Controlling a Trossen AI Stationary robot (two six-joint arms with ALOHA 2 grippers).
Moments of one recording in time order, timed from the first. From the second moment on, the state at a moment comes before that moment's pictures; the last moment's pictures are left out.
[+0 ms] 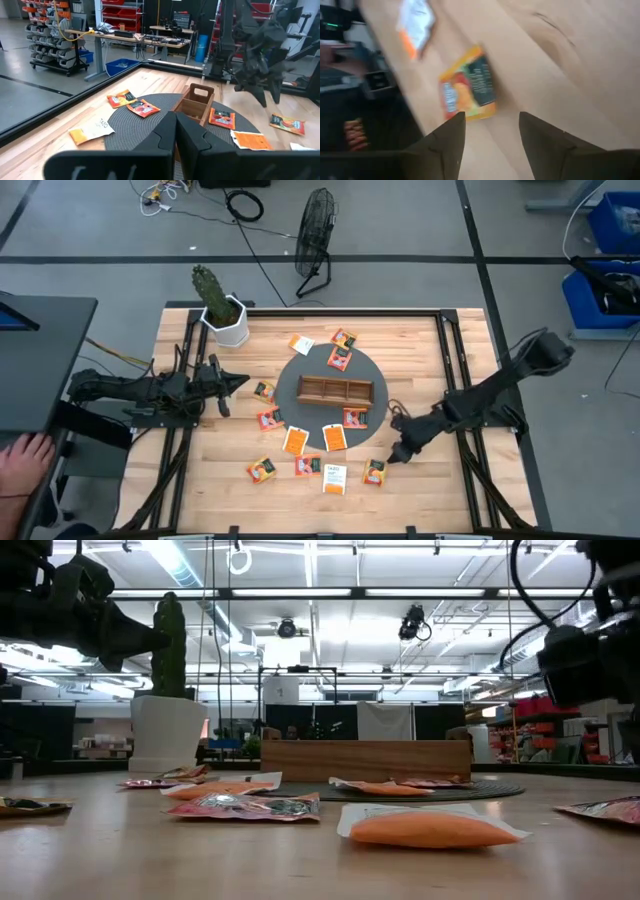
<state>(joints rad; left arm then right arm) -0.12 0.11 0.05 0.03 -0.47 -0.12 0.49 1.29 0.32 0.18 -0.15 1.41</state>
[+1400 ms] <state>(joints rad) -0.12 0.11 0.05 0.03 -0.47 -0.09 0.52 1.62 0.81 -0.34 -0.05 1.03</state>
